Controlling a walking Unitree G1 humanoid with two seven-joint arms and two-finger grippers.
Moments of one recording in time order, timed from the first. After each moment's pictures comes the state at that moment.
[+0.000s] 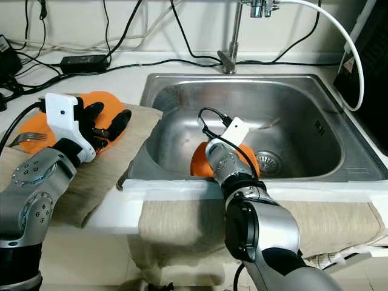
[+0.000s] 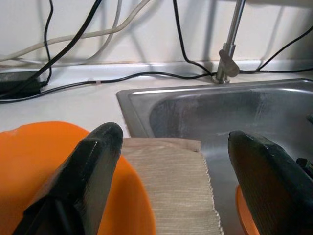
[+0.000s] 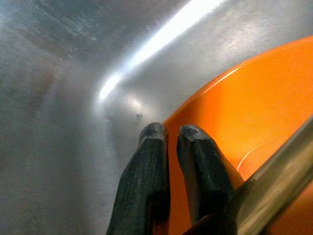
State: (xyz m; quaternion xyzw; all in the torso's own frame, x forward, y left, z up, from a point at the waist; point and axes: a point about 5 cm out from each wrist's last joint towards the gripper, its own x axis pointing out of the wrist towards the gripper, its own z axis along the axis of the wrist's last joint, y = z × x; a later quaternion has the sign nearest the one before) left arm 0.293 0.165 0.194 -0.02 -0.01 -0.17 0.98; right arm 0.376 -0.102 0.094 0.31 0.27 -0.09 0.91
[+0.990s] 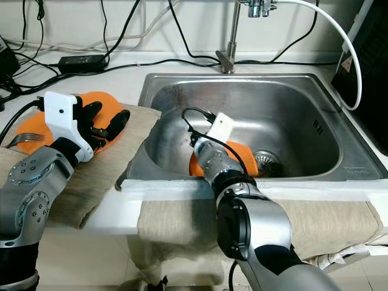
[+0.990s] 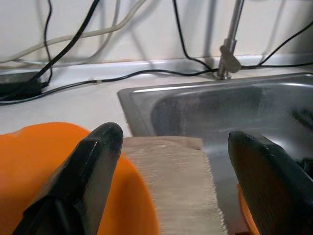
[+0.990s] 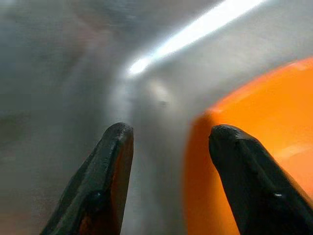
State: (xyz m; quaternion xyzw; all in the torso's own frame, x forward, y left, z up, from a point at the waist) left arm 0.293 0.168 0.196 -0.01 0.00 -0.17 0.99; right arm 0.381 -0.073 0.110 0.26 0.26 -0.01 0.93
